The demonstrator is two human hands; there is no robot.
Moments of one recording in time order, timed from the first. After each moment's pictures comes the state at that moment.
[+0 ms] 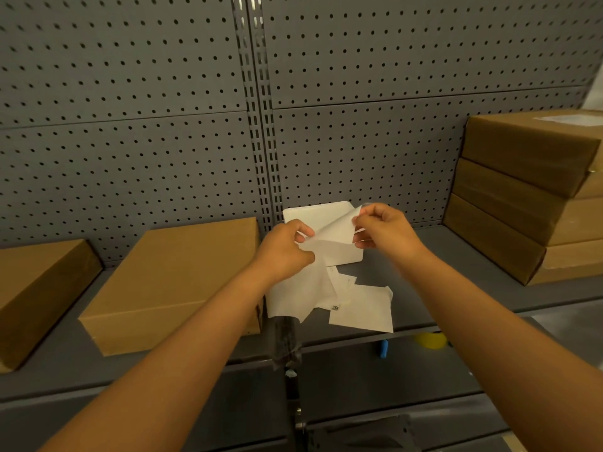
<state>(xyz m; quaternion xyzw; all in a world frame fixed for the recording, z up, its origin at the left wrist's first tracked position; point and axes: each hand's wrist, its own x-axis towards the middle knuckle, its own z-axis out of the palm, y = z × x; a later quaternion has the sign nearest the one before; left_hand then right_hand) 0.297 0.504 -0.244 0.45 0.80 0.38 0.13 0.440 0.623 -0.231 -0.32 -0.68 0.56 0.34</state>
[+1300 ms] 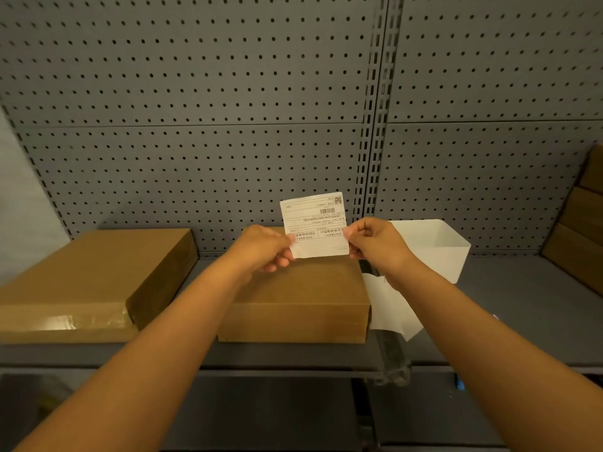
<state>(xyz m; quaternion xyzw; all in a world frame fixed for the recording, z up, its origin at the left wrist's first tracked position) 0.168 0.351 -0.207 0.27 0.79 0.50 0.23 0.299 0.509 -0.223 -0.27 -0.76 0.52 0.28</state>
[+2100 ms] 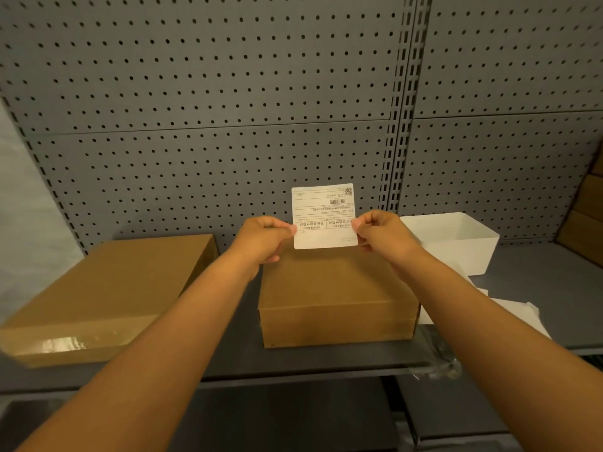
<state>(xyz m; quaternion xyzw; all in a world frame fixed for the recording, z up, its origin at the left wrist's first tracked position) 0.110 0.314 -0.207 0.25 0.76 0.56 0.20 0.252 0.467 -0.218 -0.29 -0.76 0.50 0.29</state>
